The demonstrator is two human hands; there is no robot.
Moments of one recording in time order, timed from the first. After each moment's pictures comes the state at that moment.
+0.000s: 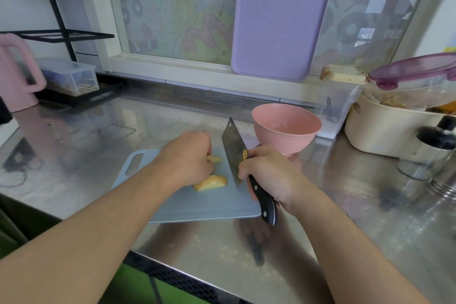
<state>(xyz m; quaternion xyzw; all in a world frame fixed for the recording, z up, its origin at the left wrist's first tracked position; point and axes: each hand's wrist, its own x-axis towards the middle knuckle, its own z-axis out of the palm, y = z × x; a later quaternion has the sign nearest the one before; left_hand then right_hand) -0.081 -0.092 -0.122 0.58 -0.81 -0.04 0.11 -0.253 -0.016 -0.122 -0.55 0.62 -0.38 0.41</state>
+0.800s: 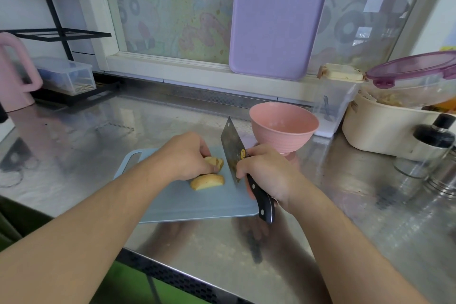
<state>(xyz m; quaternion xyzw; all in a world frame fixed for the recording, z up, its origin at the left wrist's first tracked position) -0.081 -0.096 -0.119 0.60 -0.77 -0.20 0.13 -0.256 -0.019 -0.123 -0.54 0.63 -0.38 0.41</state>
